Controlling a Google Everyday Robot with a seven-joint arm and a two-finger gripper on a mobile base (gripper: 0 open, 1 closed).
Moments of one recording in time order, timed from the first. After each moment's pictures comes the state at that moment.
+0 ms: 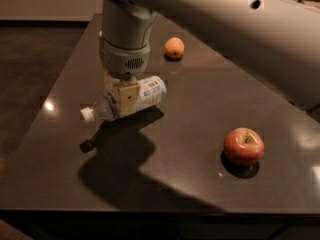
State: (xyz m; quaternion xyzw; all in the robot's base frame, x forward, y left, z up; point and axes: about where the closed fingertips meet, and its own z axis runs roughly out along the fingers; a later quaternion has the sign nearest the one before) arm 0.498 0.090 0.902 -0.87 0.49 0.04 0.12
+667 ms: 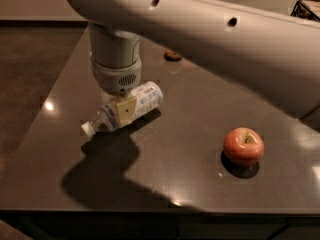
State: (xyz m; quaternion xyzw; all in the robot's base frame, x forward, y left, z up) arm 0.486 0.093 0.877 -0.89 0.46 0.00 0.08
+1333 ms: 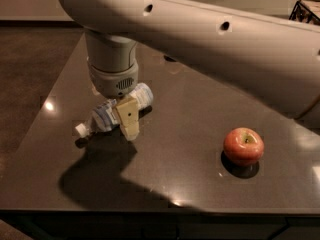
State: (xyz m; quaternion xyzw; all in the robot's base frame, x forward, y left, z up) arm 0.484 0.095 0.869 -0.89 0.45 0.00 0.07
